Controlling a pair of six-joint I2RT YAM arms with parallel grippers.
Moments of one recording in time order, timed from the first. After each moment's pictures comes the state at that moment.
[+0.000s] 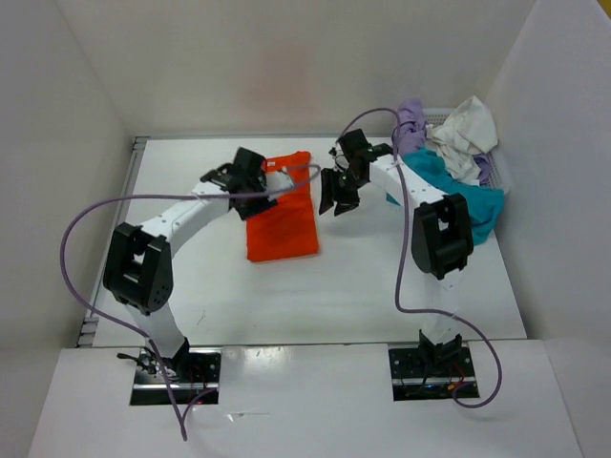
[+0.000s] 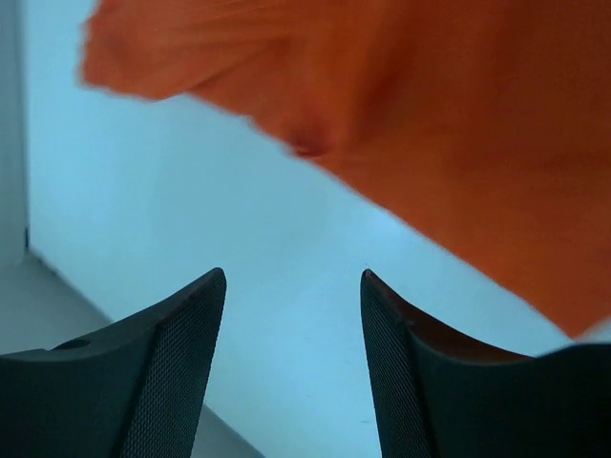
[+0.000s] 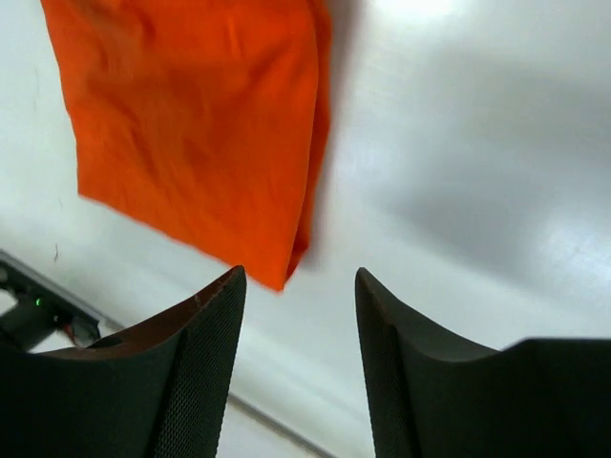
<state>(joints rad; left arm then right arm) -0.35 1.80 1.47 -0.57 -0.11 0.74 0.38 2.10 1.83 -0.88 -0.34 0.29</state>
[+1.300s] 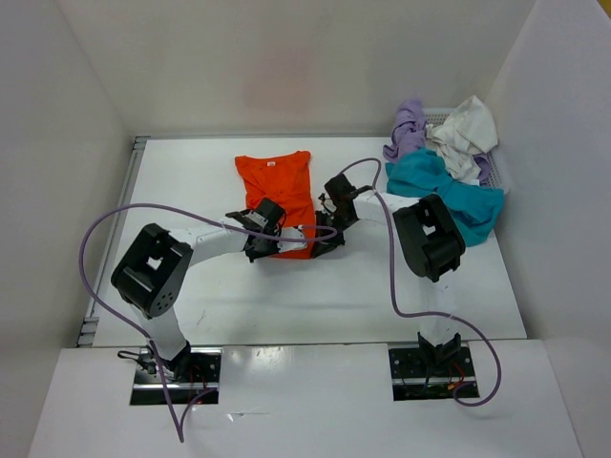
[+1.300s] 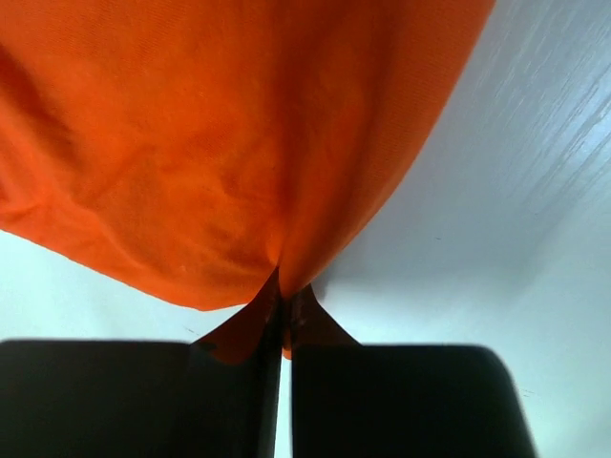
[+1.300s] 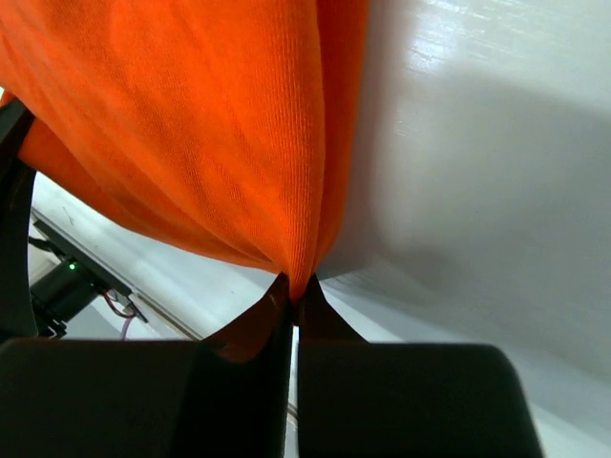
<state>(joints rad) -0.57 1.76 1.04 -0.46 -0.08 0.77 0.49 2.06 1.34 -0.53 -0.51 0.52</state>
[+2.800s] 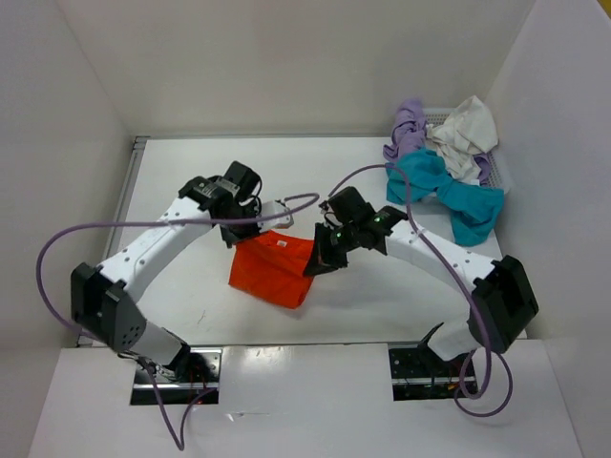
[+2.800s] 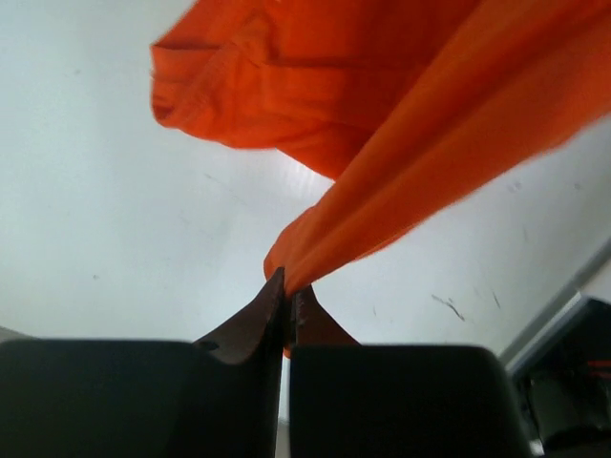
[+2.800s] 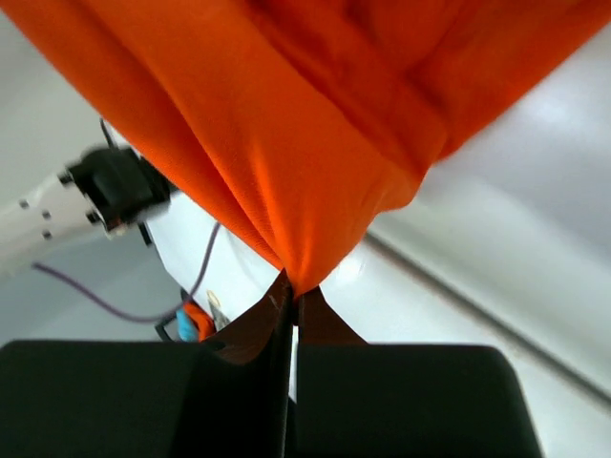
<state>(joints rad) -0.55 1.44 1.37 -1.12 0.05 0.76 0.73 1.43 1.08 -0.63 -0.50 0.82</state>
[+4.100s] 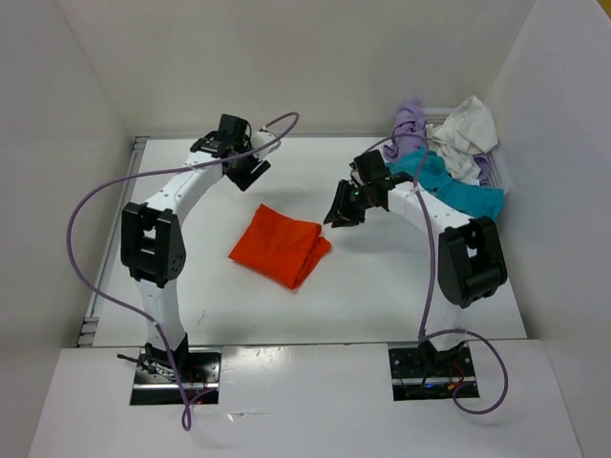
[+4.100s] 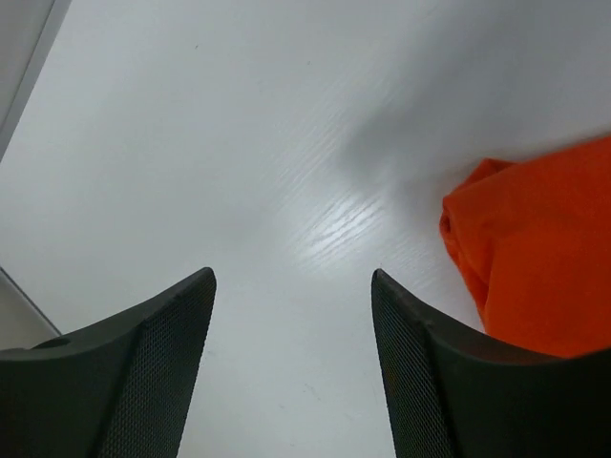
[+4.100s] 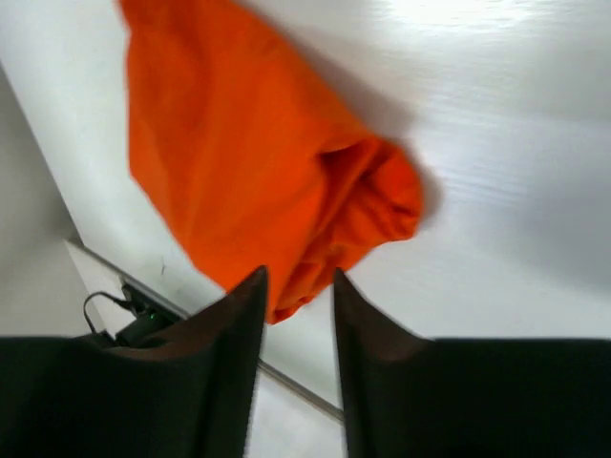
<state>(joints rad) -0.27 1.99 1.77 -0.68 0.01 0.58 0.37 1.76 1.30 -0.54 -0.40 0.64</state>
